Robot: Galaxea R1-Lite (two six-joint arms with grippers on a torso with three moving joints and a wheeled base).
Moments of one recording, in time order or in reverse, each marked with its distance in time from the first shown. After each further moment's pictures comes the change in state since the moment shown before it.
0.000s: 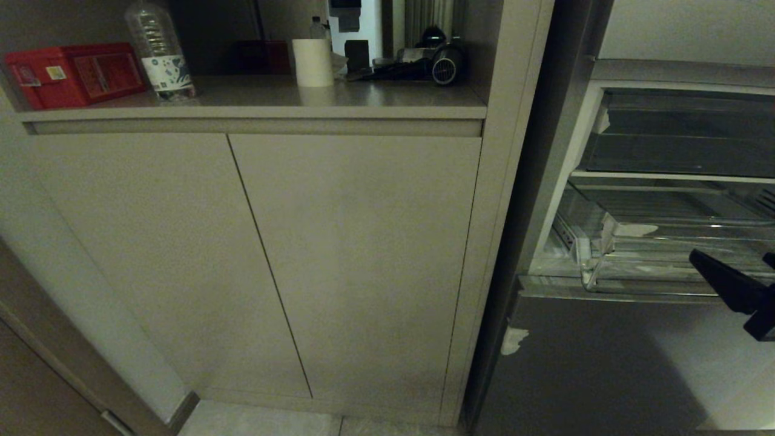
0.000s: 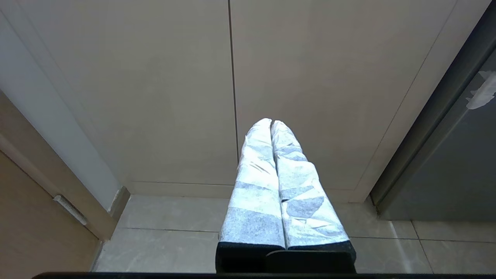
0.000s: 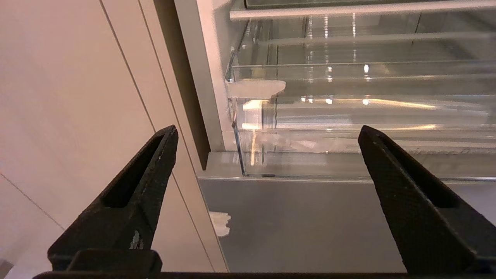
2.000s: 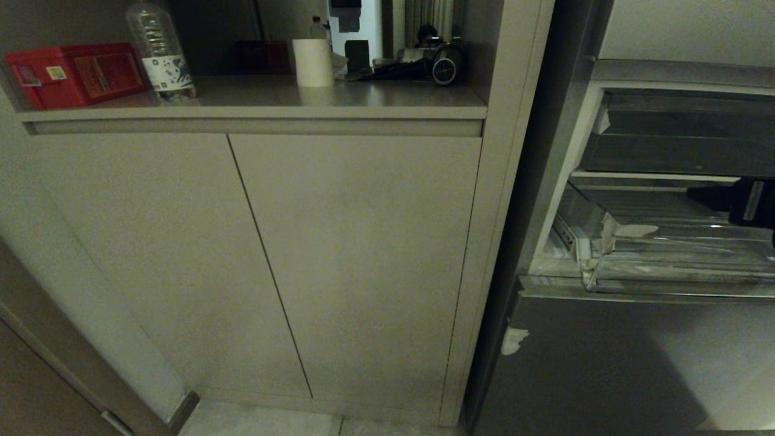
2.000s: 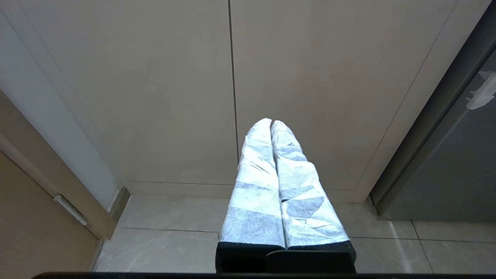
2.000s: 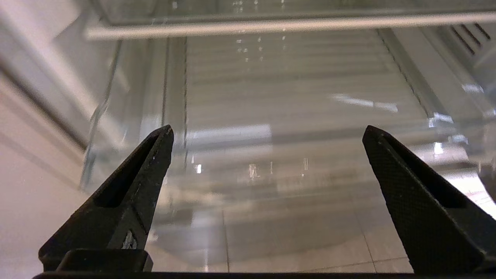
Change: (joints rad) left arm 0.000 0.000 0.000 0.000 0.000 0.000; right arm -0.252 0.363 -0.720 0.657 0.012 -0.060
